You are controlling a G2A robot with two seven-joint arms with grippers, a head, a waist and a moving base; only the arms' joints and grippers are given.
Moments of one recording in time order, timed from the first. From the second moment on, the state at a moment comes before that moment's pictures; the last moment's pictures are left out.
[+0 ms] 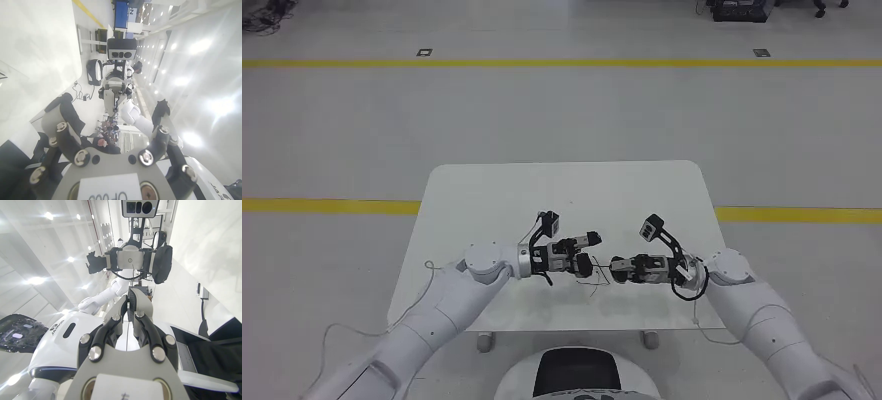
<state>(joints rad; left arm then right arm) 1.12 -1.20 -0.76 -1.19 -0.59 -0.19 -0.90 -1.26 -1.07 1.02 -1.10 0.71 -0.32 1.35</state>
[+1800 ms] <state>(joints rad) 1.13 -1.18 -0.76 -1.21 -0.61 -0.20 -0.98 -1.27 -1.08 1.03 -1.13 0.67 -0.27 1.31</state>
